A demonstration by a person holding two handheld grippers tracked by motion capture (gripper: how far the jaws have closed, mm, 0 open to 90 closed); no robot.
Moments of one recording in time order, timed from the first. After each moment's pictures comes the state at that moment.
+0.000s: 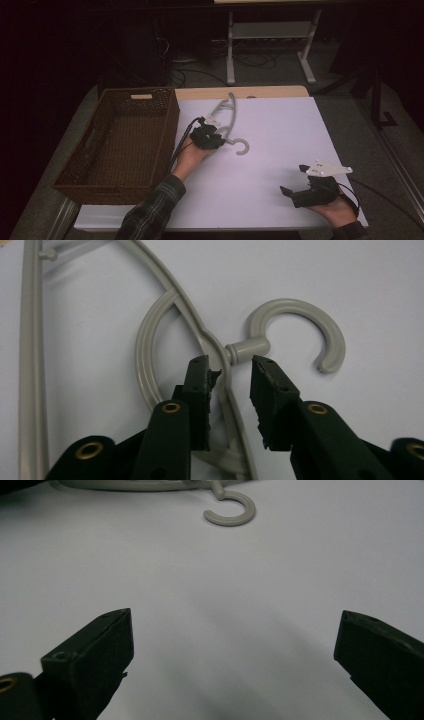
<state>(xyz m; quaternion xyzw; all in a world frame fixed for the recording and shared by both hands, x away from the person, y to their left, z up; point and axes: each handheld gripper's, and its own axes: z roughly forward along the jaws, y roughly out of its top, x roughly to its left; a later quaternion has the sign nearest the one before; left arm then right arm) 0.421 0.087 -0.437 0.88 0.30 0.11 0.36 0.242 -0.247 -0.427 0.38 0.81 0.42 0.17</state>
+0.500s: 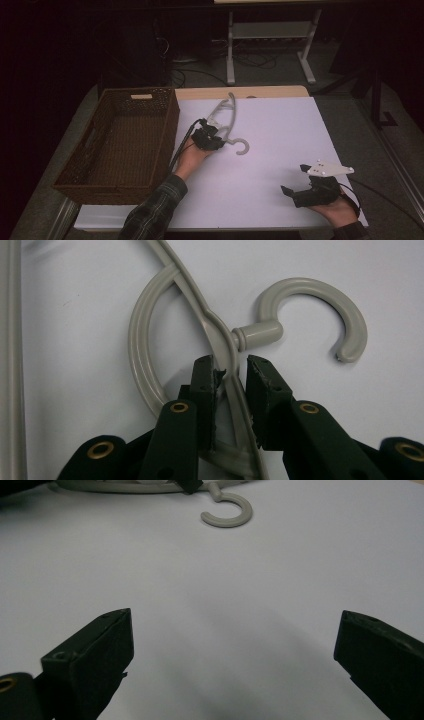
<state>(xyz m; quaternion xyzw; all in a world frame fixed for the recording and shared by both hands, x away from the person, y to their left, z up) 0.425 0.085 -0.447 0.88 0.31 0.10 0.34 0.242 -0.249 -0.426 0.38 0.81 0.42 0.17</state>
